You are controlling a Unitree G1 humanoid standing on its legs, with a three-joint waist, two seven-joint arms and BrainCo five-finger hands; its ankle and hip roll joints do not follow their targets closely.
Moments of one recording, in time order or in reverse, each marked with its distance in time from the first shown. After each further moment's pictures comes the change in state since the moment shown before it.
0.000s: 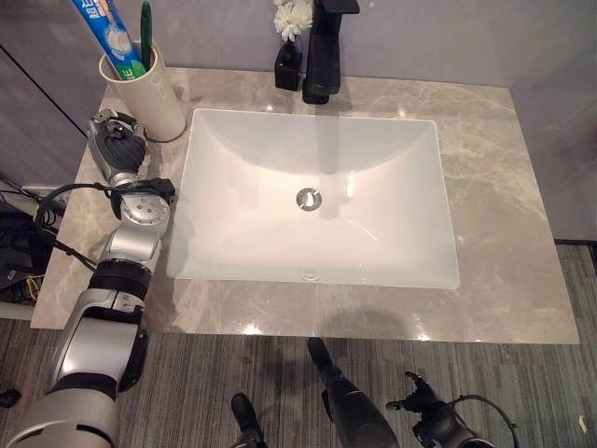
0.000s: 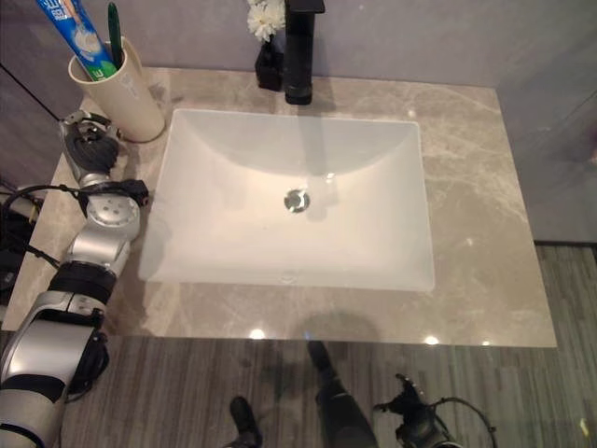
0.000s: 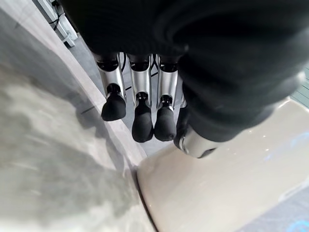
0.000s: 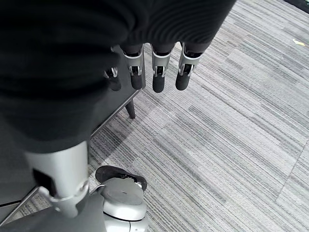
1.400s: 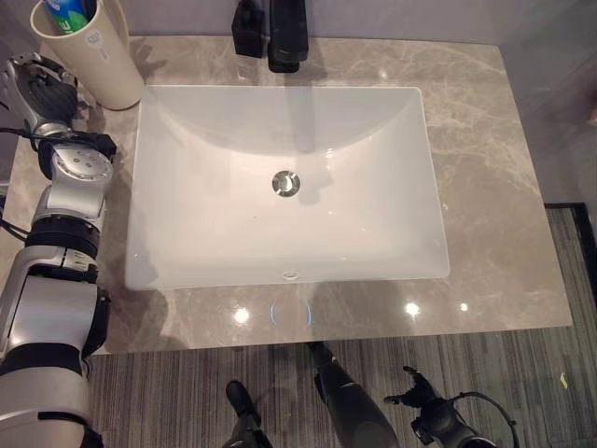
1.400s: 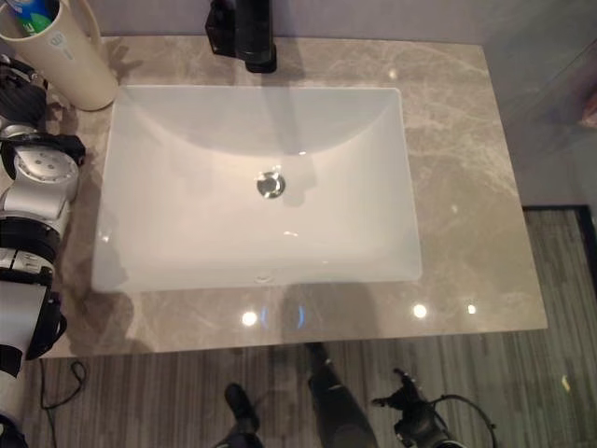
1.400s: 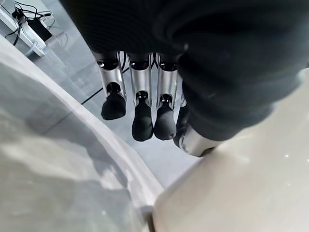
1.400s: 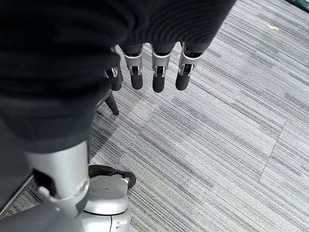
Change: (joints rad) left arm -0.242 0.178 -0.116 0.237 0.001 -0.003 -0.034; right arm -0.001 -0.008 0.008 -0.019 0.042 -0.027 -0.001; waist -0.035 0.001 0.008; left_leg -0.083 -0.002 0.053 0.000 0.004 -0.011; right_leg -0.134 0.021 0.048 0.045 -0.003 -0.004
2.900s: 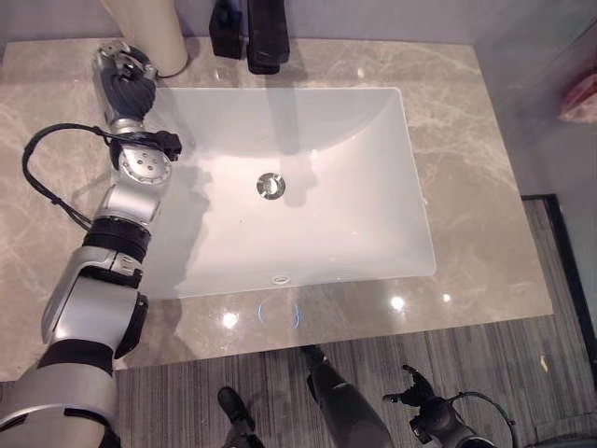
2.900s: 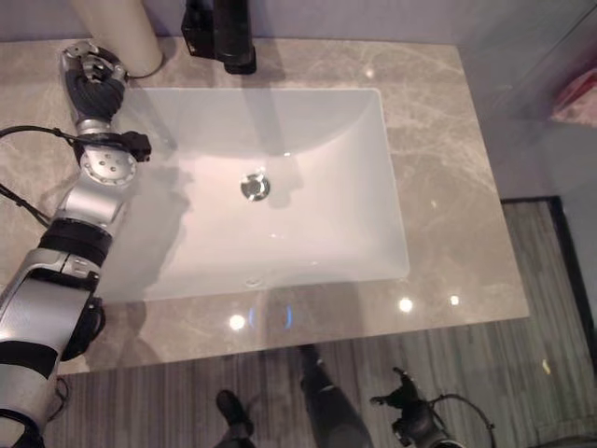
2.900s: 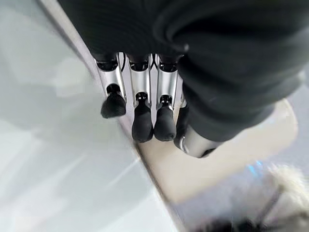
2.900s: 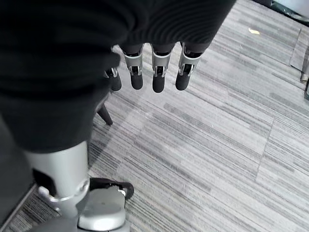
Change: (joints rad) left arm 0.038 -0.172 -0.089 -0.133 -0.030 -0.064 -0.081; right arm 0.000 0.004 -0.002 -0.005 0.018 0.000 -0.004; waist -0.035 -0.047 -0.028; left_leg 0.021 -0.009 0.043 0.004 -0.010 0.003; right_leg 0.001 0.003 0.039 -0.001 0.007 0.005
